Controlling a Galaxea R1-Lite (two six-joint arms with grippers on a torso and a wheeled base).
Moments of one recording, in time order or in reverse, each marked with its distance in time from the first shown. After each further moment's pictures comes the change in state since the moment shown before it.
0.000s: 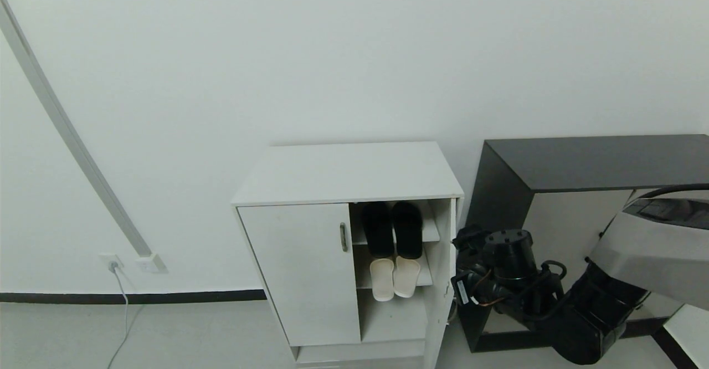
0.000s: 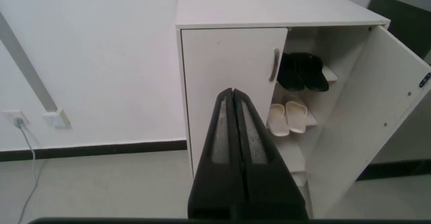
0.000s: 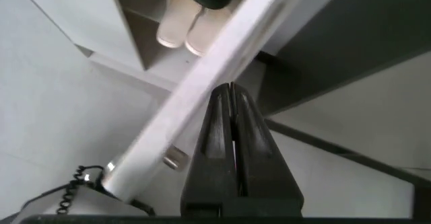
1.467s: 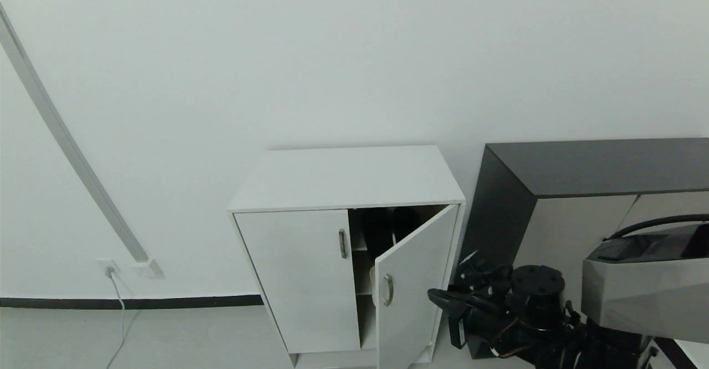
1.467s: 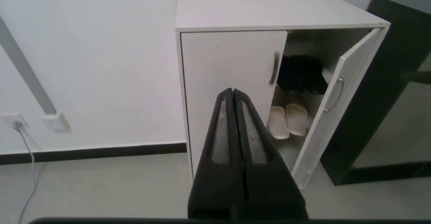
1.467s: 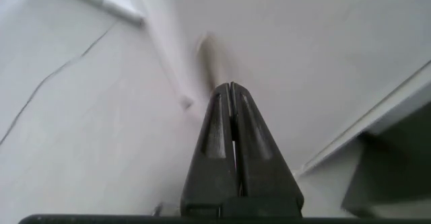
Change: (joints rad) left arm 0.000 0.000 0.000 0.000 -0.001 0.001; right arm 0.050 0.062 0.321 -0.604 0.386 0.096
